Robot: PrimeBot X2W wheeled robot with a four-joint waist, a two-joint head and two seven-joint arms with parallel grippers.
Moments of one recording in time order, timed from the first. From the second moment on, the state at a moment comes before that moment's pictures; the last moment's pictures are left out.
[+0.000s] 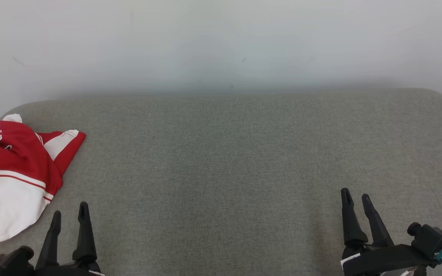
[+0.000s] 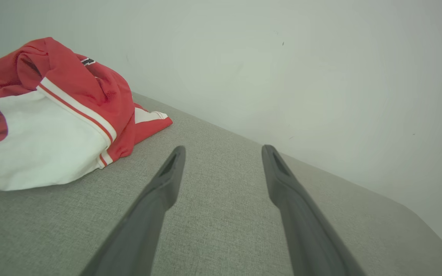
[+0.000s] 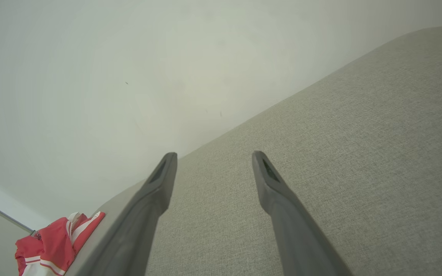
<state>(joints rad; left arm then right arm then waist) -0.03 0.09 0.08 0.12 -0.54 -0.12 -0.13 -0.05 -0.05 0.05 0.16 0.64 0.13 -0.13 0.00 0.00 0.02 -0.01</state>
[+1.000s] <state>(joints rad) 0.00 0.12 0.07 0.09 -0.26 -0.11 -0.21 -0.03 -0.05 0.08 0.14 0.32 0.13 -0.21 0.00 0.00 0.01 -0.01</state>
